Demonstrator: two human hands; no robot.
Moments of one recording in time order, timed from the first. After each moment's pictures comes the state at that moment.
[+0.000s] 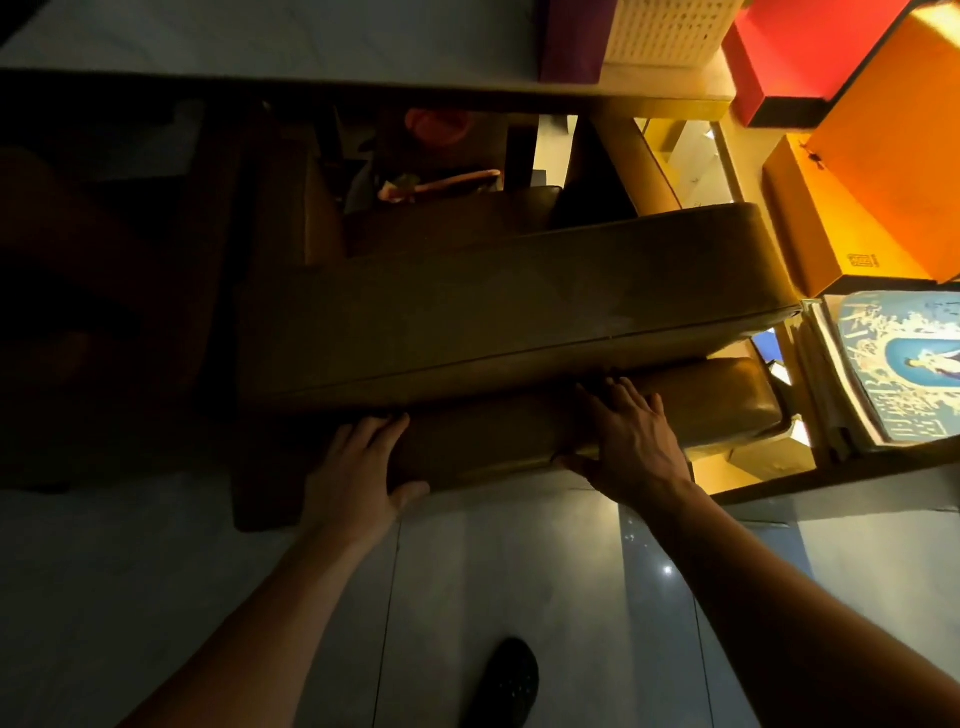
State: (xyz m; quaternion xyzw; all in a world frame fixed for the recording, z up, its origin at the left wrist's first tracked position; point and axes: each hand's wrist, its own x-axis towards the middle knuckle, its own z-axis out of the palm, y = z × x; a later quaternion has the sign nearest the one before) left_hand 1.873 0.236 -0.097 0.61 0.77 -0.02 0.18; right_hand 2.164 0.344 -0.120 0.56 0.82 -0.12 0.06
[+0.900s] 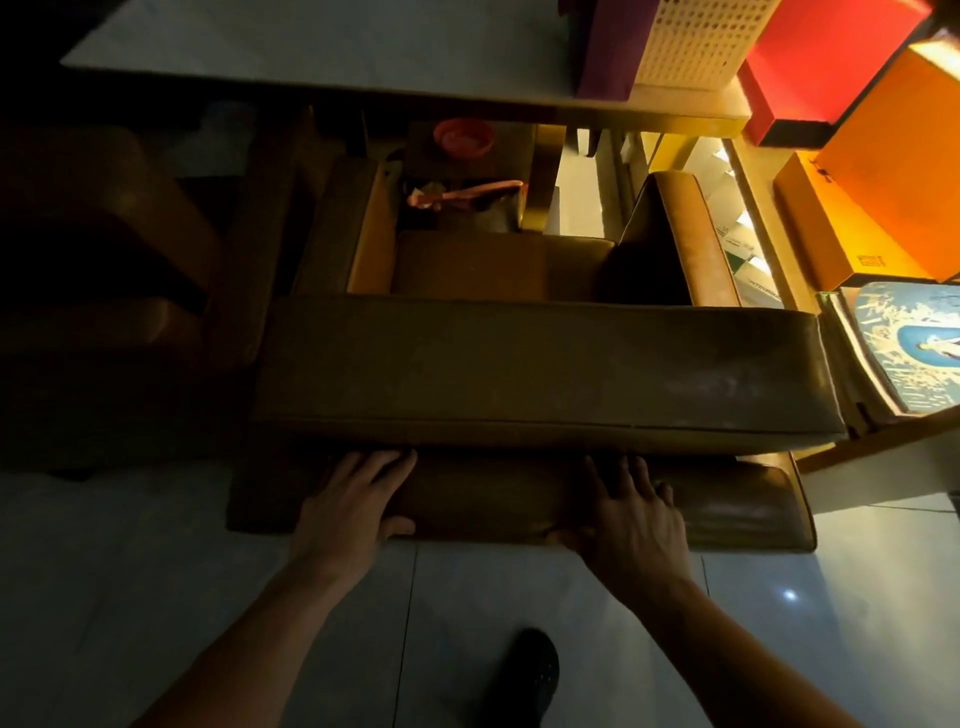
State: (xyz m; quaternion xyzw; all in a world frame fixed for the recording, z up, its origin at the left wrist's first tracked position) left_hand 1.806 0.132 -0.096 0.67 0.72 -0.03 0.17; right_hand 2.101 0.185 -0.105 0.60 0.78 -0.13 0.14
